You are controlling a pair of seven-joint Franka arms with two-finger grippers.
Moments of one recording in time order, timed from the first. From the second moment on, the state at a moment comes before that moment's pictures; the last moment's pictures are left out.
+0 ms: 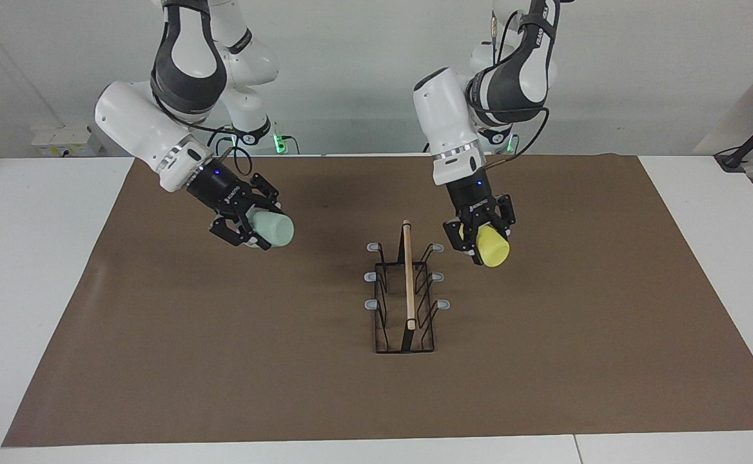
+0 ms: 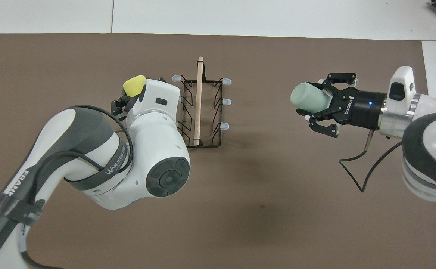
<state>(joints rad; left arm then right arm) -0.64 0.10 0.09 -1.93 0.98 2.30 -1.57 0.08 -0.04 -0.01 -2.05 1.12 2.22 -1.77</state>
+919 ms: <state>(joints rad) -0.78 0.21 0.08 -1.96 1.29 2.22 -1.98 -0.22 -0.11 -0.01 -2.16 1.52 1.64 -1.99</state>
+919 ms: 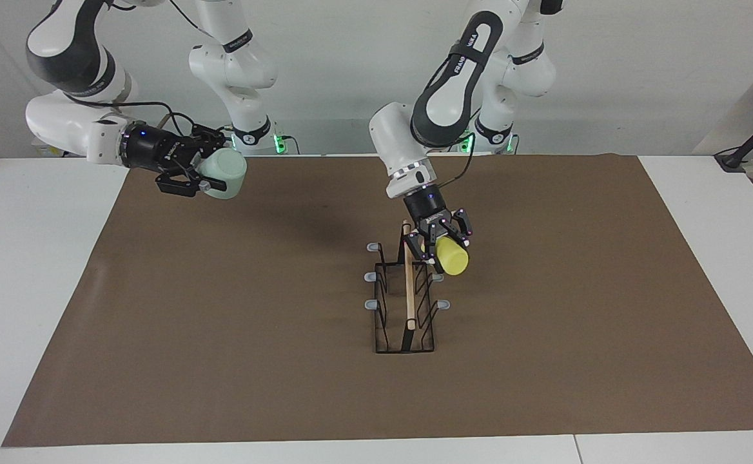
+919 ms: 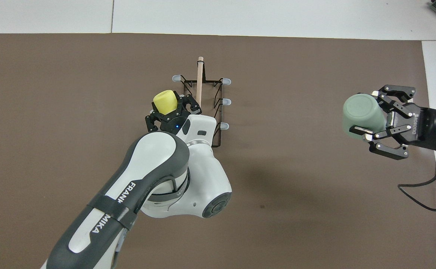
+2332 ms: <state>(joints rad) -0.80 0.14 0.10 -1.93 1.23 2.10 -1.80 0.23 0.23 0.00 -2.35 2.37 1.55 -2.73</state>
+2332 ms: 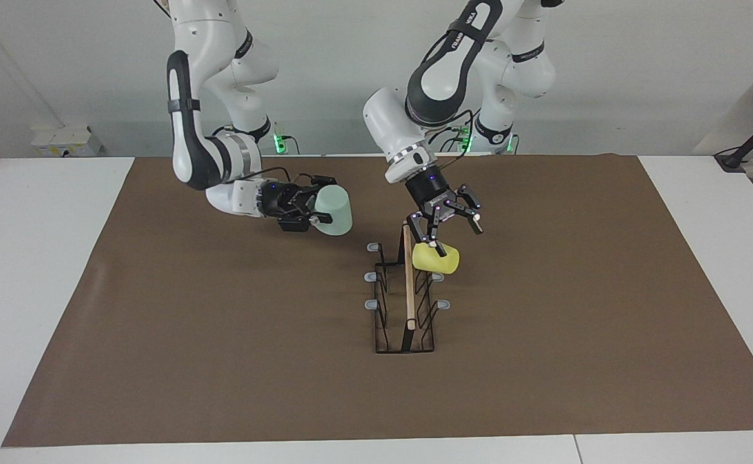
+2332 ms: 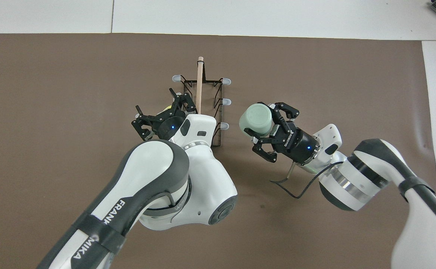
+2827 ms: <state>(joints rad) -0.63 0.15 0.11 -1.91 0.90 2.34 -1.50 0.28 0.28 0.00 -2.33 2.43 1.61 -2.74</state>
